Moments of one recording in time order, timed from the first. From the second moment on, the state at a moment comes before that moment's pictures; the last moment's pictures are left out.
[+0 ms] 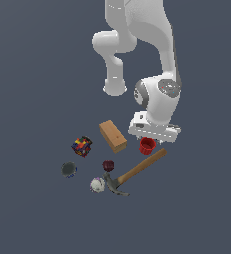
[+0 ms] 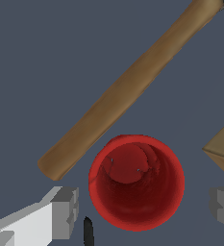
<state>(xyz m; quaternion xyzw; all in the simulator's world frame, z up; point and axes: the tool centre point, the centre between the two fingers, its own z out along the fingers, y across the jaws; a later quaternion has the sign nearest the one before) -0.024 0.158 0.098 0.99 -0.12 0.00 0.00</state>
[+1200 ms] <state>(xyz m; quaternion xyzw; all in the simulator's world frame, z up) -0.025 0.160 0.048 0.99 -0.12 0.00 0.00</state>
